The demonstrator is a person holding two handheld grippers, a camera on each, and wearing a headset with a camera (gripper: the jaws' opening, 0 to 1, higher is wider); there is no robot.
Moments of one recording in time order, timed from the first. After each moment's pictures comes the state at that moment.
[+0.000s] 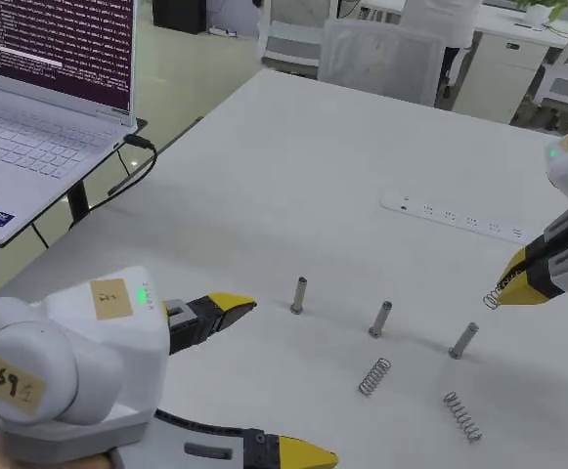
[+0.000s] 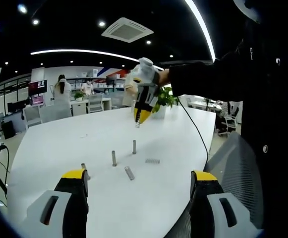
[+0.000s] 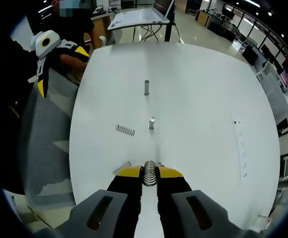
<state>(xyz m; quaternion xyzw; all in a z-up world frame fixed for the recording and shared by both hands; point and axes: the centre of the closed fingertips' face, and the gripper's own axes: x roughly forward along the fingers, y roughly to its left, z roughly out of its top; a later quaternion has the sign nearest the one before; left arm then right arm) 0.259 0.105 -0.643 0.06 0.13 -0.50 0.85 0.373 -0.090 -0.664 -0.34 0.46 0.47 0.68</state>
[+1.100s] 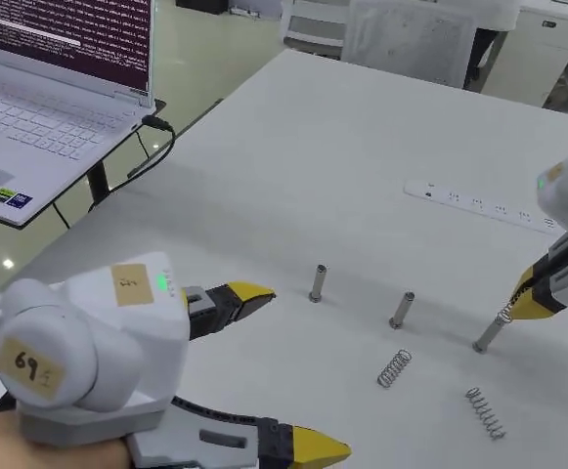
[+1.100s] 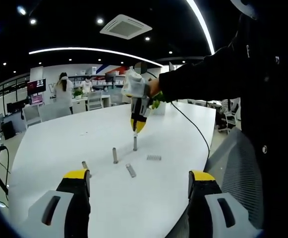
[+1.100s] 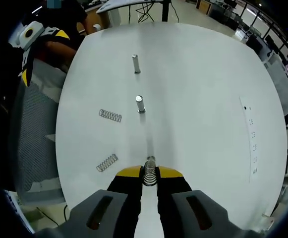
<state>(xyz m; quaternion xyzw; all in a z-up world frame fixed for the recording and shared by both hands) 0.265 0.106 -0.649 0.07 0.14 -0.50 0.85 0.392 -0.109 -0.719 -0.34 0.50 0.46 0.65</state>
